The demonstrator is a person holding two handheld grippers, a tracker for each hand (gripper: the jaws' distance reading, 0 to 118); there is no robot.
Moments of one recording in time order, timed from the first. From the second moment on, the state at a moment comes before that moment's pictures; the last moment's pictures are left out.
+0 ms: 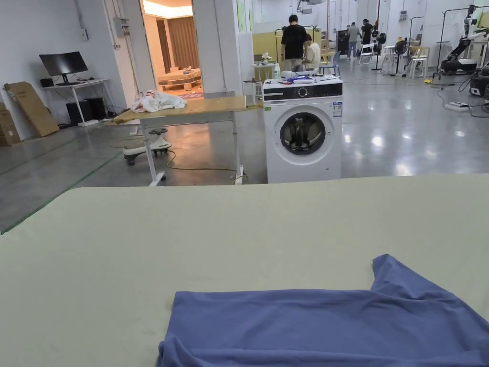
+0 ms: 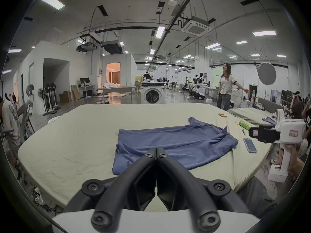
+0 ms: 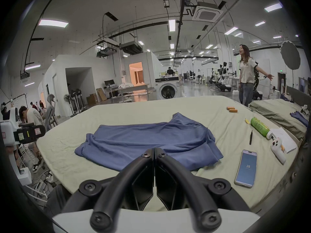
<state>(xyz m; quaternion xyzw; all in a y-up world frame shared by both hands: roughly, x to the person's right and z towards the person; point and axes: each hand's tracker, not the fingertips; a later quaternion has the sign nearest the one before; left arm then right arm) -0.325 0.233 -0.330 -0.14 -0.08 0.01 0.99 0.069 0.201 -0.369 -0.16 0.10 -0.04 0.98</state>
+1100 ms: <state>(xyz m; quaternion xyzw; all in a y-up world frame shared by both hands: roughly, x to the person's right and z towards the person) -0.388 0.087 -0.552 -0.43 -0.03 0.00 0.90 0.152 0.153 -0.453 -0.27 0.00 -0.08 0.96</state>
